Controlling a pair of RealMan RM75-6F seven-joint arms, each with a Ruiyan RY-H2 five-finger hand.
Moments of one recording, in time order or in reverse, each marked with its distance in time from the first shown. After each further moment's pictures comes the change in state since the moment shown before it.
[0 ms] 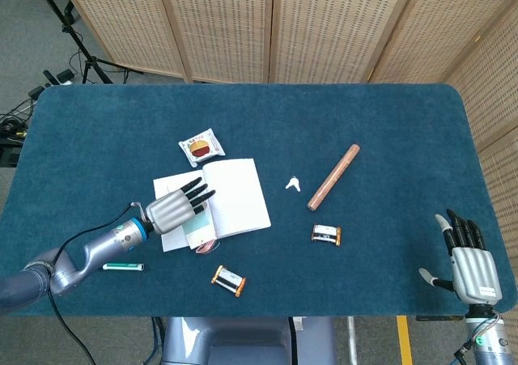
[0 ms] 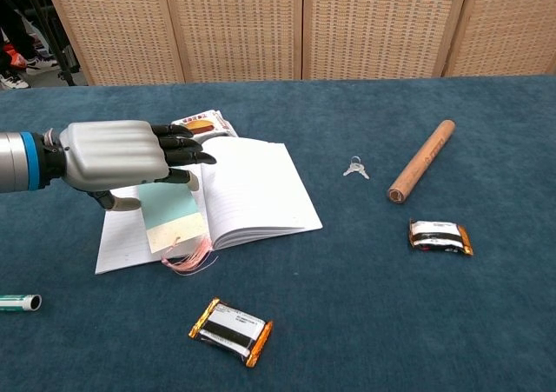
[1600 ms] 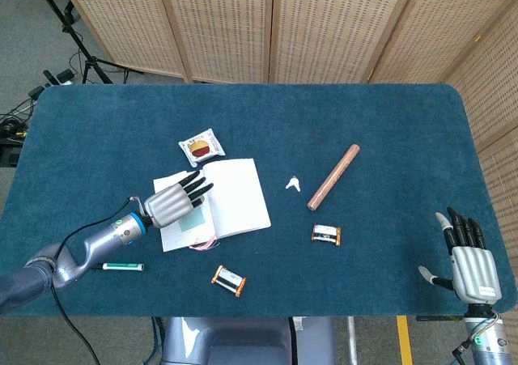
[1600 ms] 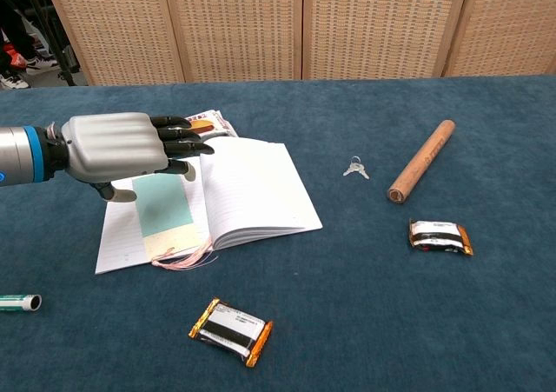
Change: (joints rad) left arm -0.006 -0.045 0.008 0.109 0.004 0.044 -0.022; right arm -0.004 -0.020 0.007 0.018 -0.014 0.031 0.000
